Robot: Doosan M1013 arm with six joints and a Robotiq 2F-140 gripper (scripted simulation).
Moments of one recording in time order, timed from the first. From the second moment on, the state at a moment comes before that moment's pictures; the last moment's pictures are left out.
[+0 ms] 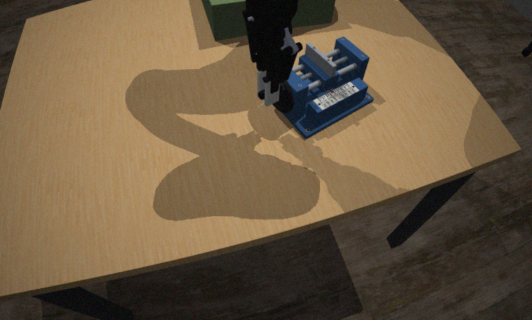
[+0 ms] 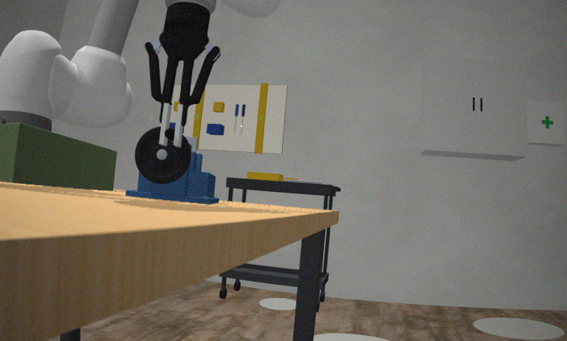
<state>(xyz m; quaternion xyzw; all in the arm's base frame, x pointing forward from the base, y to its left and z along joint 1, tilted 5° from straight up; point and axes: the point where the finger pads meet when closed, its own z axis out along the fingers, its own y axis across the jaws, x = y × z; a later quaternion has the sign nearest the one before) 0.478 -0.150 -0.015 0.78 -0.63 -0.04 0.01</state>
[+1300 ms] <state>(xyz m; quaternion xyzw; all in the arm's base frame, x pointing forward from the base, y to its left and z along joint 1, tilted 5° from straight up) 0.457 -0.151 -0.079 0.78 -0.63 -0.04 0.01</state>
